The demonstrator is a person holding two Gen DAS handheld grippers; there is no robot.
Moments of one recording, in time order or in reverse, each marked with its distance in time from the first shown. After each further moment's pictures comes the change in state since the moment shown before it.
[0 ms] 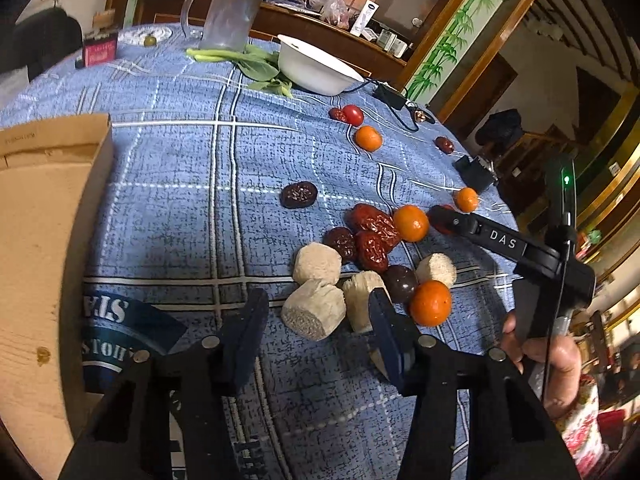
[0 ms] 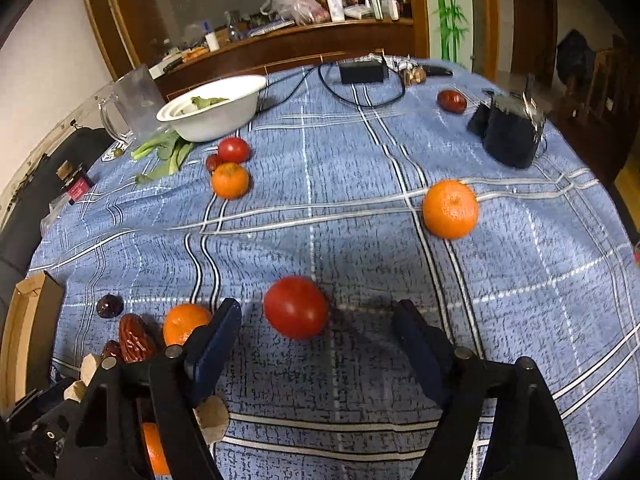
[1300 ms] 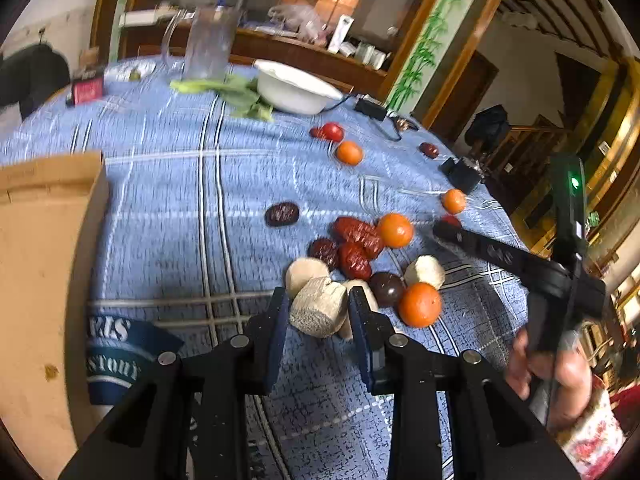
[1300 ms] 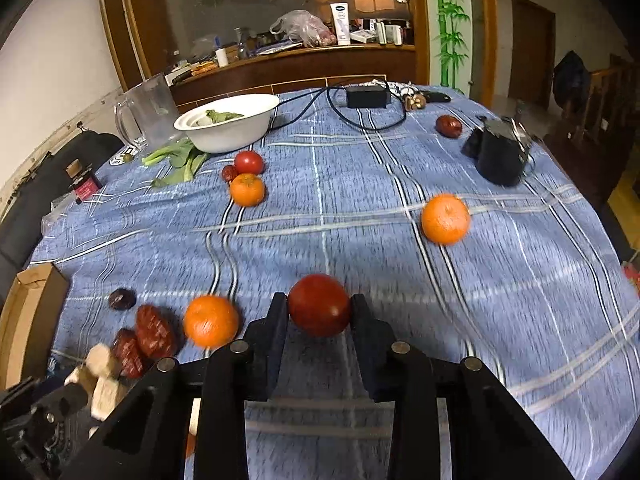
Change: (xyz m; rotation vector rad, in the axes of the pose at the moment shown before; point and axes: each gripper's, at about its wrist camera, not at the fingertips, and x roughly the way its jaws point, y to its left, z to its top) left arm -0.013 -0.014 -0.003 0.125 -0.092 0.017; right arm -0.032 0.012 -0.022 0.000 -0.072 -0.019
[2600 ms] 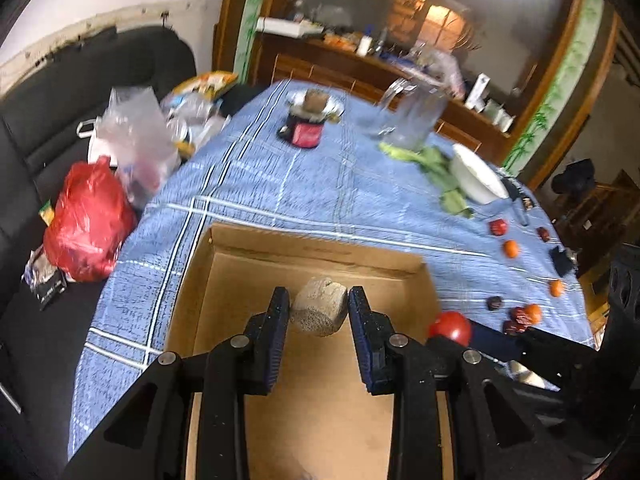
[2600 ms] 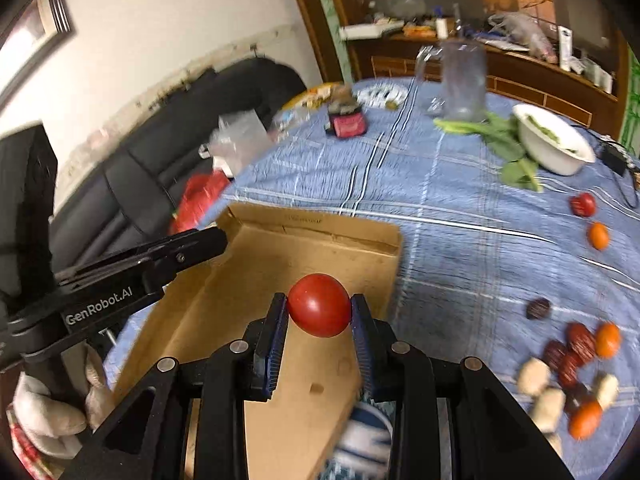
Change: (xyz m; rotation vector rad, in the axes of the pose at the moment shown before) left arm -0.113 0.196 0.058 -0.224 -0.003 0.312; right arm -0.002 0.310 -0.018 -0.359 0.177 0.404
